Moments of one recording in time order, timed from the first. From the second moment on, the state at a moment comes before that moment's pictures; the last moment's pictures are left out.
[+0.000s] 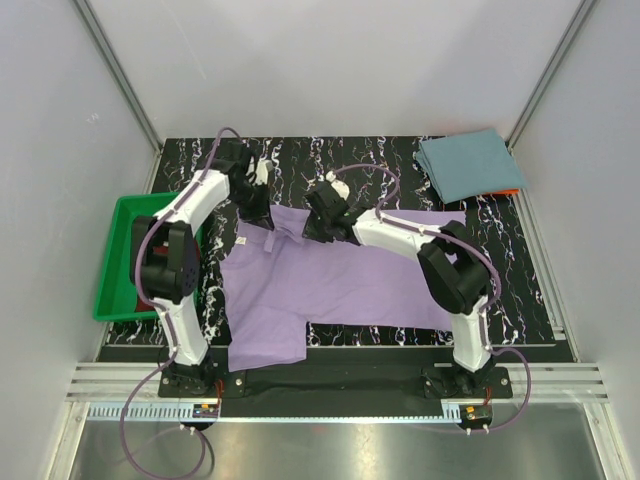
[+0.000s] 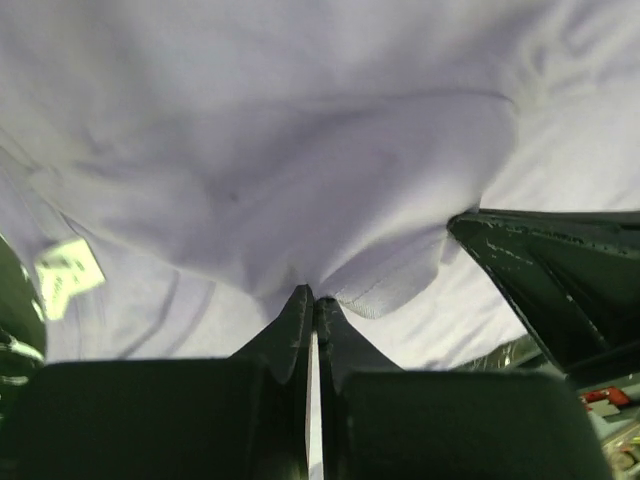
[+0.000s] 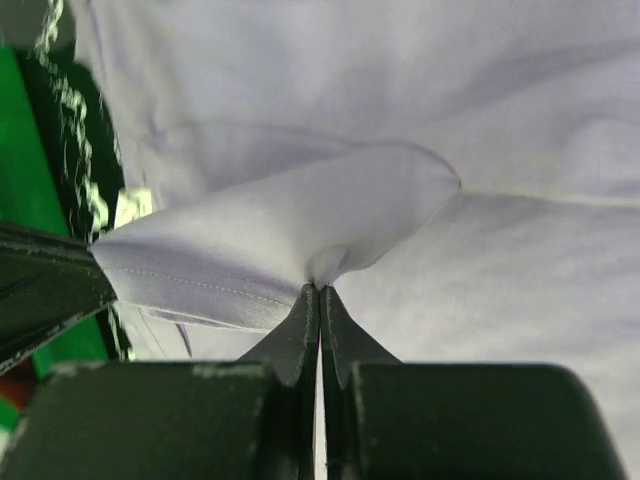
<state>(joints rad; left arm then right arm) -0.19 1.93 1.56 -0.87 0.39 -0.17 0.77 2.04 1.49 -0.27 0.13 0.96</state>
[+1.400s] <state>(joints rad) -0.23 1.63 0.95 -0.54 0.15 -0.54 0.77 1.90 1.26 -0.31 -0.12 0.75</state>
